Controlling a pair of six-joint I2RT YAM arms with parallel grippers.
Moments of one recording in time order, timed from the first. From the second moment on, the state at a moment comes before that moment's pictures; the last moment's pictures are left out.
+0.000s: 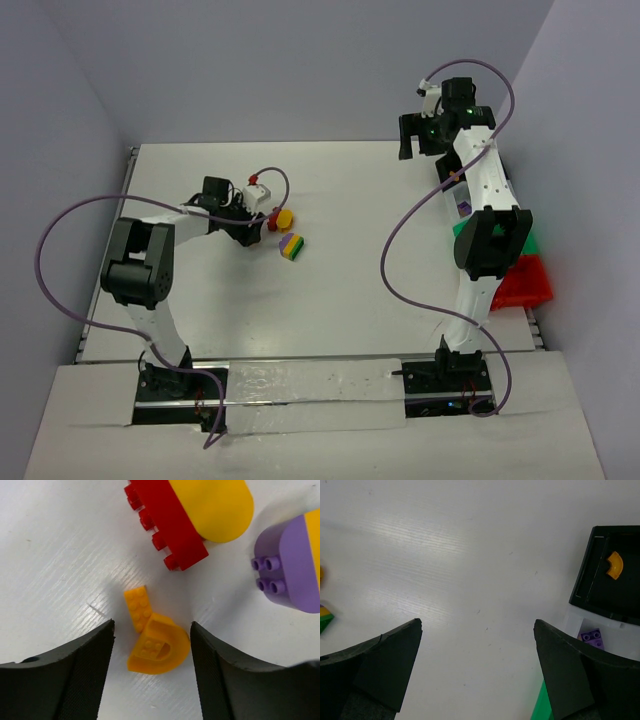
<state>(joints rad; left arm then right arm) -0.22 1.87 1.09 -0.17 0.42 0.49 0.00 2.04 2.15 -0.98 -0.22 -0.14</state>
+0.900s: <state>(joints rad) -0.22 1.74 1.14 -0.26 0.48 0.34 0.13 1.98 1.88 -0.85 -0.63 0.07</state>
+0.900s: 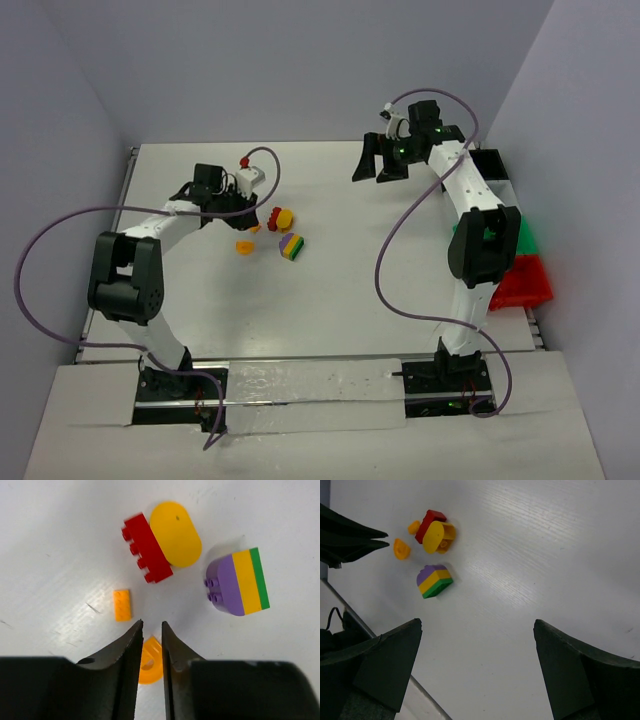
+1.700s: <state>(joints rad) -0.13 1.85 1.23 -0.77 0.65 1.27 0.13 1.96 1.88 -0.88 -0.67 0.03</state>
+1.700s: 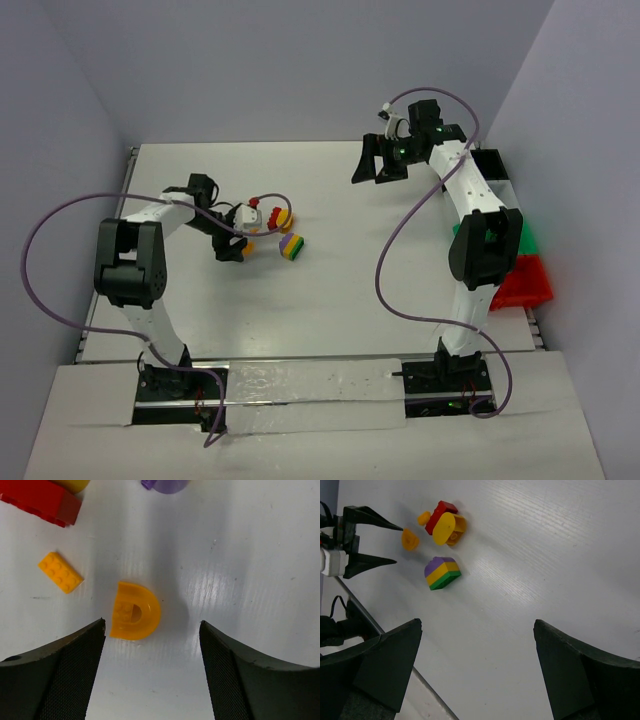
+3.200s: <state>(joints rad) -0.18 1.95 1.29 -0.80 0.58 1.47 0.14 1.96 1.94 -0.98 -0.68 -0.02</state>
